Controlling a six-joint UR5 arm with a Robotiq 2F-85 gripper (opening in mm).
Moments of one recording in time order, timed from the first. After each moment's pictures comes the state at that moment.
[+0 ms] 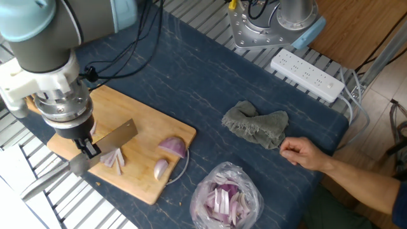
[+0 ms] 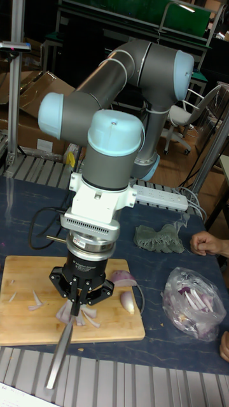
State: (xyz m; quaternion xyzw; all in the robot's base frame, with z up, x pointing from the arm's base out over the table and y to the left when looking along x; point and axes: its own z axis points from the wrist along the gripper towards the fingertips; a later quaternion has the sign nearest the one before) arm 0.726 -0.041 0.091 0.09 0.99 0.02 0.07
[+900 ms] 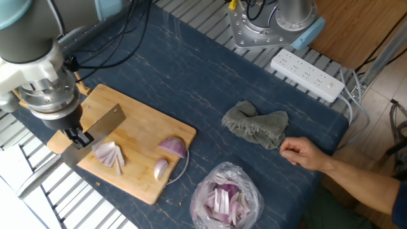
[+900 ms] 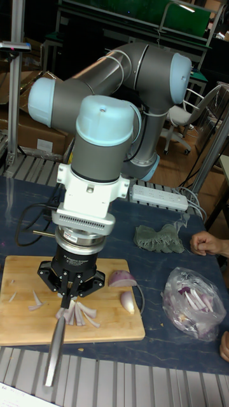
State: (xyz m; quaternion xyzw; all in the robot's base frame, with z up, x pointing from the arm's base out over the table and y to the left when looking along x) arm 0.725 -0.062 0.108 0.04 1.00 0.01 0.05
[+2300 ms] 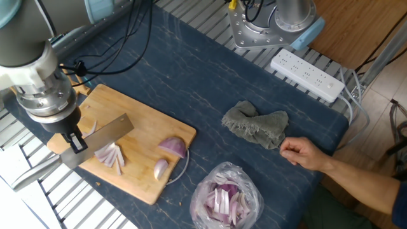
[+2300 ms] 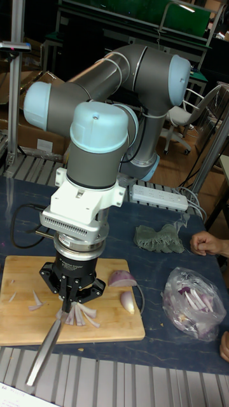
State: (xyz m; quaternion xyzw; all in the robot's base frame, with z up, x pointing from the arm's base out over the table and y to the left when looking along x) arm 0.727 -0.057 0.099 0.15 0.99 0.03 0.04
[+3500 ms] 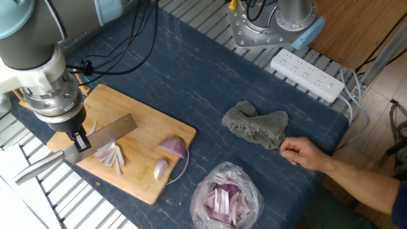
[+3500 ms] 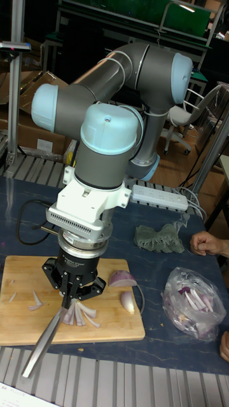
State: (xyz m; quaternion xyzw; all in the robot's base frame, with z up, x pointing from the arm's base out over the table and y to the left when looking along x) arm 0.717 -0.058 0.096 0.17 0.98 0.01 0.04
